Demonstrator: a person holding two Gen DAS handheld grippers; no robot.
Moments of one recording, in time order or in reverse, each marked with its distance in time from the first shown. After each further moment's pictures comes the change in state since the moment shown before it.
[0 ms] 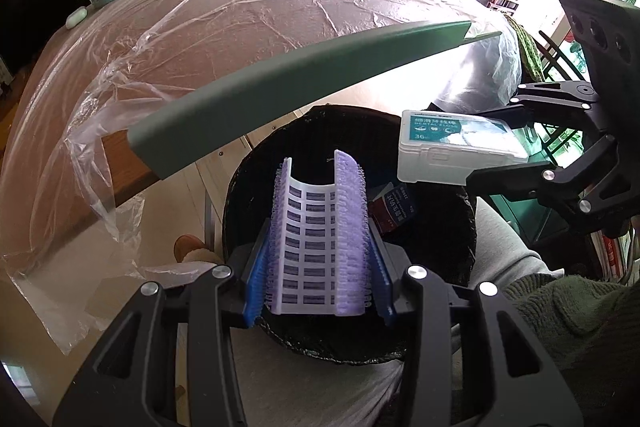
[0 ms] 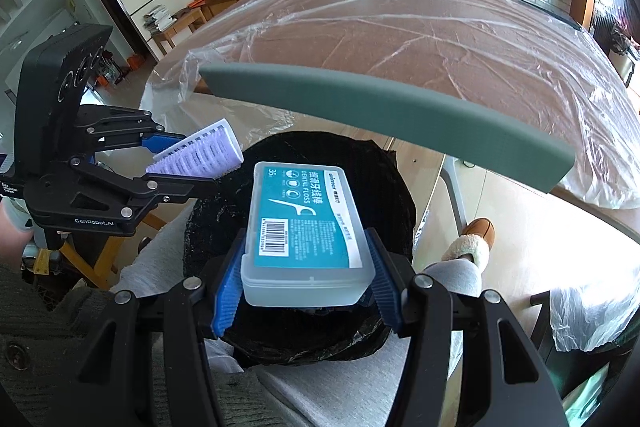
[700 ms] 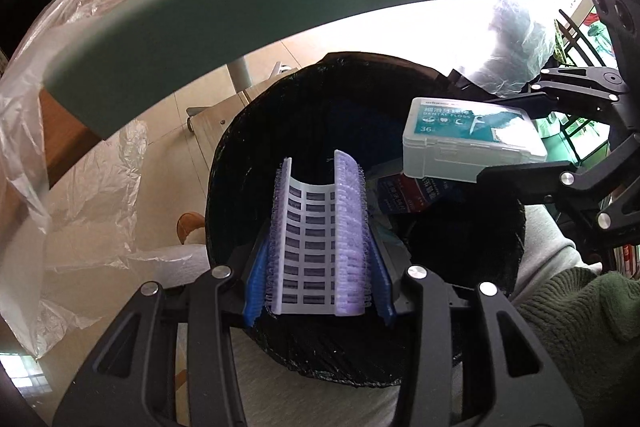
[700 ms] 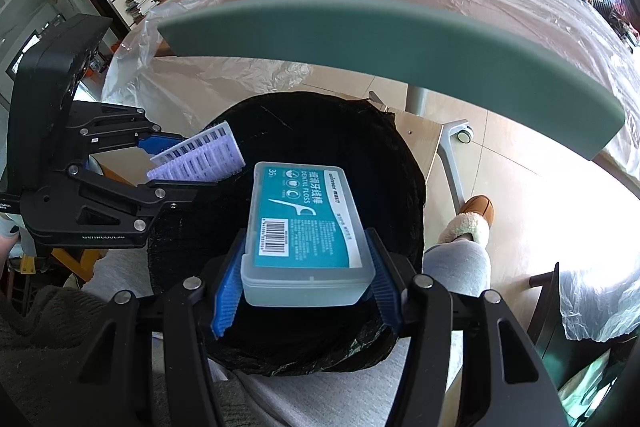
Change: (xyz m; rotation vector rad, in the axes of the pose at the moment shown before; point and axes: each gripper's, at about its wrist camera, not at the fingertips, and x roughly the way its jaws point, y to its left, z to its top) left arm 0.055 0.001 -0.005 -0.004 0.102 0.044; right arm 0.048 -0.007 -0.008 0.034 0.074 -0.040
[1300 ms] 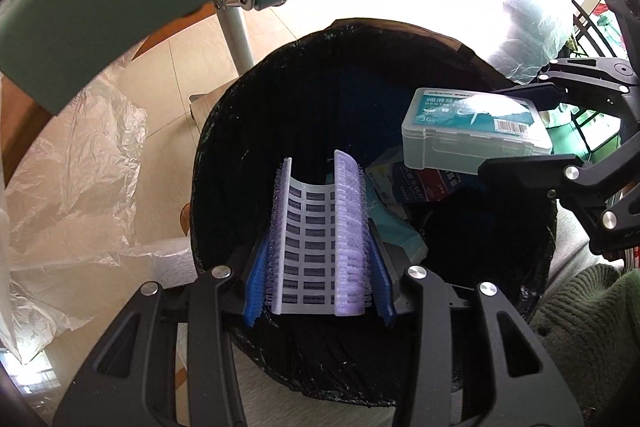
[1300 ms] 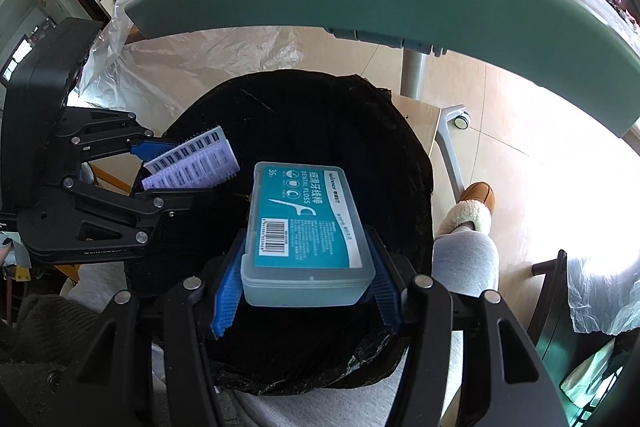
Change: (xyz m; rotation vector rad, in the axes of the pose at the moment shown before) left arm 0.027 0.001 -0.005 0.008 0.050 0.029; right arm 0.027 -0.004 0.005 0.027 0.035 -0.019
